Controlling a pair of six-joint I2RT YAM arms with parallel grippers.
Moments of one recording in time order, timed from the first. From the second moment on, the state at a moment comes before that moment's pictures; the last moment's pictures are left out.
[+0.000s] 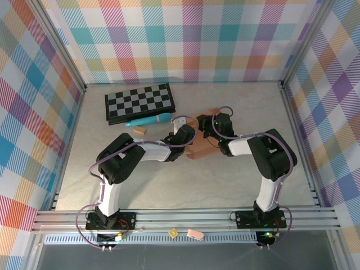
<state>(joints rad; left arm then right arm) -0.79 2.00 1.09 0.26 -0.55 -0.57 0.47 1.85 0.81 0.77 -0.21 1.70</state>
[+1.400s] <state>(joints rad) -0.57 1.93 1.71 -1.02 -0.01 -0.78 0.34 1.60 1.71 -0.93 -0.17 1.05</state>
